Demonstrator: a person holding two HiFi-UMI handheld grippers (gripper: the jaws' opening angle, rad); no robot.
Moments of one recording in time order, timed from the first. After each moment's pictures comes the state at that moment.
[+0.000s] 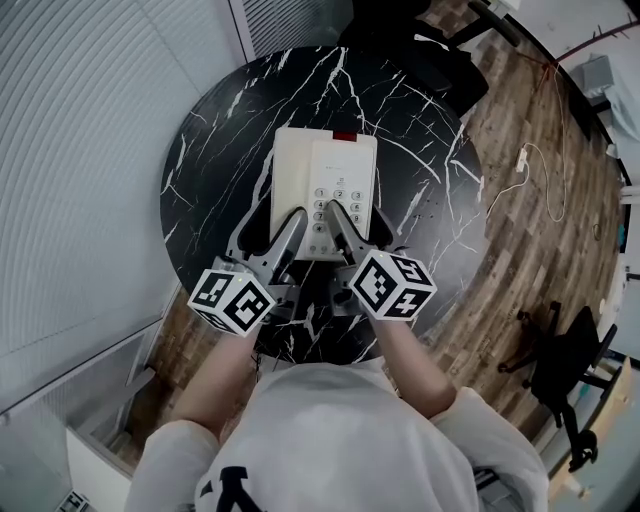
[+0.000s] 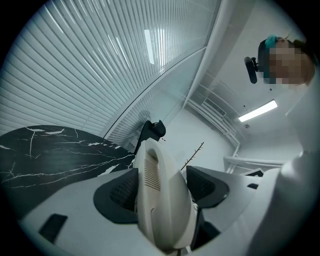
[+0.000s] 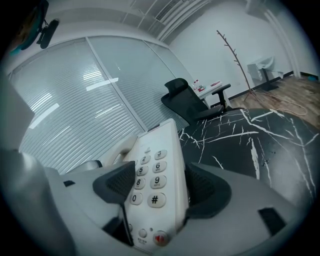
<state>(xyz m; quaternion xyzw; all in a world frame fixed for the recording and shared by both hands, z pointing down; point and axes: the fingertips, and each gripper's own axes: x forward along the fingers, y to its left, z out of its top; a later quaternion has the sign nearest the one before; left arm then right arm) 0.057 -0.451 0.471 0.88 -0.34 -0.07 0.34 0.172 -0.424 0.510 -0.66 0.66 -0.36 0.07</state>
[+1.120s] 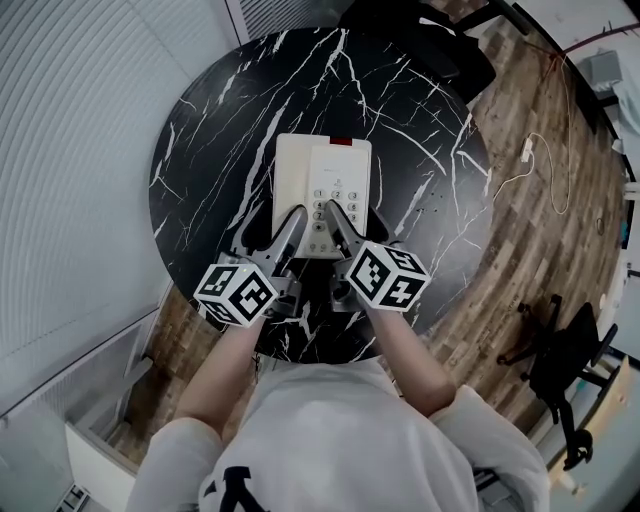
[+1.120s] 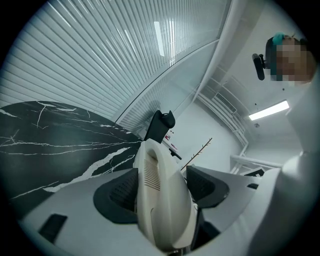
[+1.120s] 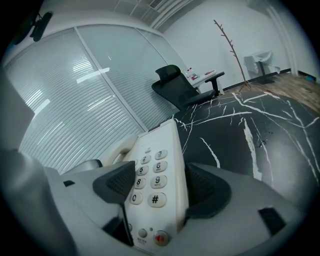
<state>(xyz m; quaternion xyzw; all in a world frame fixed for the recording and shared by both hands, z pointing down) 0.066 -0.451 0.537 0.85 -0.36 -0.03 0.38 0.179 -0.420 0.577 -0.65 0.64 -0.41 0.03</state>
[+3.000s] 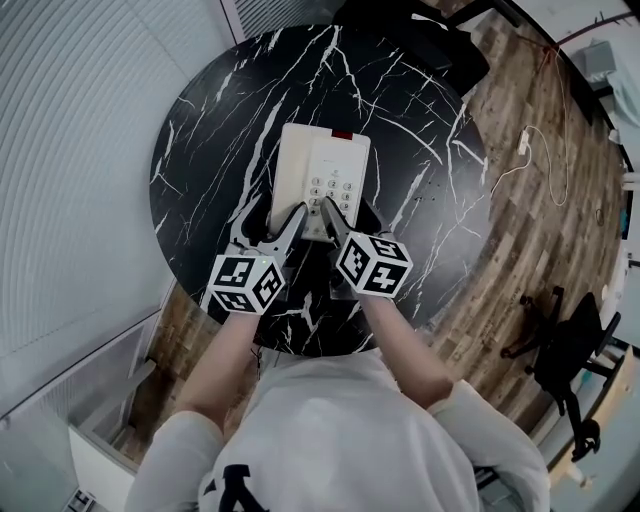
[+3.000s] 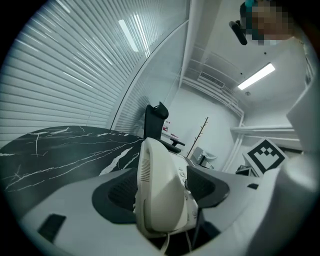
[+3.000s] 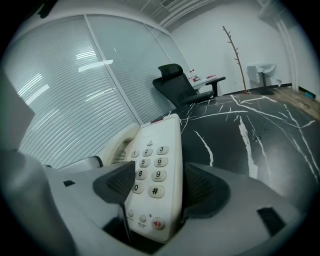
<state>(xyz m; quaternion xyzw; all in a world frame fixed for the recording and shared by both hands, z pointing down) 0.065 -0.443 0.564 0.89 -0.36 0.06 0.26 0.175 -0.411 0.609 -0.67 0.63 -0.38 -0.02</state>
